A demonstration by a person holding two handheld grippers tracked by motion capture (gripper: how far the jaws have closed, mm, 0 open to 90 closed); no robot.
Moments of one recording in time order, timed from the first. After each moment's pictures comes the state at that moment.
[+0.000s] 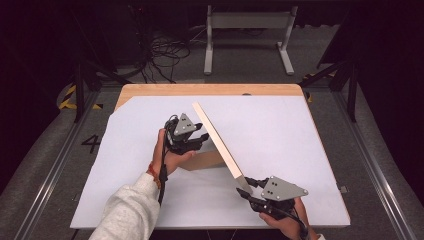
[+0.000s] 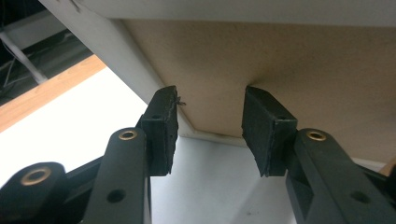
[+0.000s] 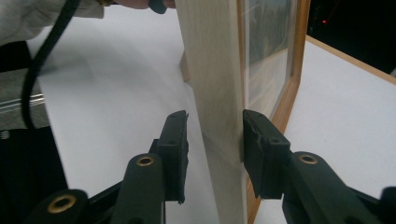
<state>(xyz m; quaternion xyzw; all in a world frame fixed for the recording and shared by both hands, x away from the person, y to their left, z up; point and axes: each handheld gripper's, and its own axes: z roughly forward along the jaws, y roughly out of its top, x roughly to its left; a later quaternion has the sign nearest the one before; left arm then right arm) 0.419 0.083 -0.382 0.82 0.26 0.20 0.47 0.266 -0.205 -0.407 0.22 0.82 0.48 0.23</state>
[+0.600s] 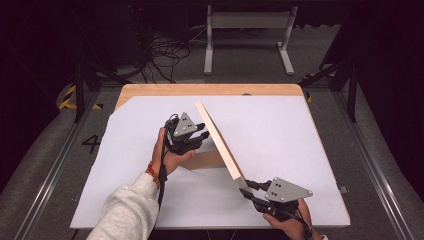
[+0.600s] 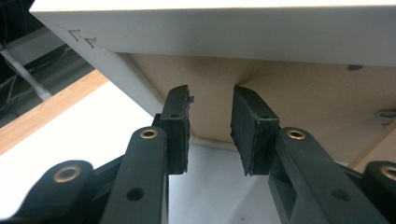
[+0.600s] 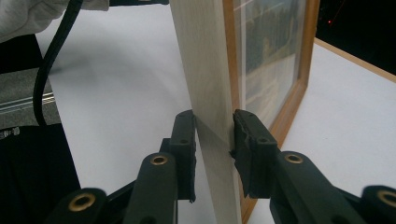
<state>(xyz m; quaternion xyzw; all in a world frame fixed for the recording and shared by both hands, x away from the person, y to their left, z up) 0.414 0.077 -0.371 0.82 0.24 0.22 0.47 0.262 -0.208 -0.406 0.22 0.82 0.48 0.22</state>
